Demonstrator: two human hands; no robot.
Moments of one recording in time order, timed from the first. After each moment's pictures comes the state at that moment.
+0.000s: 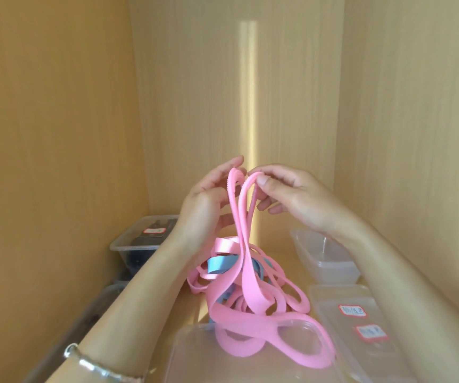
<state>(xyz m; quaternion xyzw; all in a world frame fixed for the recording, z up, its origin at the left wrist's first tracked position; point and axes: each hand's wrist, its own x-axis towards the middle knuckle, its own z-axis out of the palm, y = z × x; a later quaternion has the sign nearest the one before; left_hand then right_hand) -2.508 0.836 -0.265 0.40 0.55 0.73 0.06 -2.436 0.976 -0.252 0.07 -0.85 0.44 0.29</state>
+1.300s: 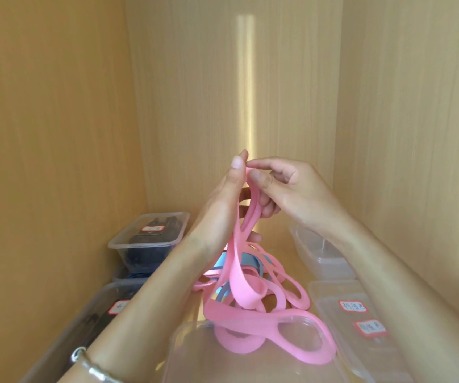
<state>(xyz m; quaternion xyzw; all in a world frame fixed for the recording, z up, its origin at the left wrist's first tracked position) -2.498 0.848 -0.273 0.44 0.59 0.67 0.10 -2.440 0.972 -0.257 0.09 -0.82 0.44 0.36</state>
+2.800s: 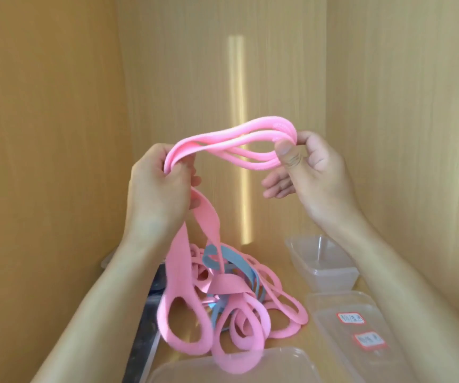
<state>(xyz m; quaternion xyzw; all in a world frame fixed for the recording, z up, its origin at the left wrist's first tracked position) -2.506 0.807 -0.235 0.31 0.62 0.68 -0.24 -2.422 0.968 -0.240 0.10 -0.71 0.50 0.49</state>
